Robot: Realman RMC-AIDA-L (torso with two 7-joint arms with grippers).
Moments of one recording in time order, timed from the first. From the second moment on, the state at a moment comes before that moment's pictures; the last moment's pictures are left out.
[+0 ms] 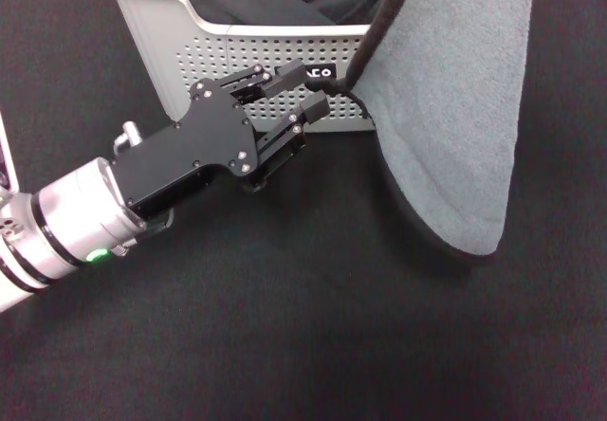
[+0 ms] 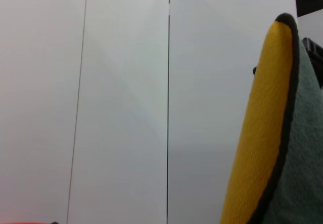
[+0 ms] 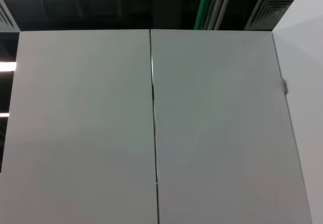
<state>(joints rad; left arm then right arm) -0.50 -2.10 0.83 0.18 1.38 1.72 -0.68 0.58 1.95 -1.14 -0.85 2.20 1.79 -1.67</state>
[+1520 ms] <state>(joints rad) -0.55 -2.10 0.85 0.18 1.51 1.71 -0.66 0.49 1.93 -1.16 -0.93 2.27 1.80 -1.66</state>
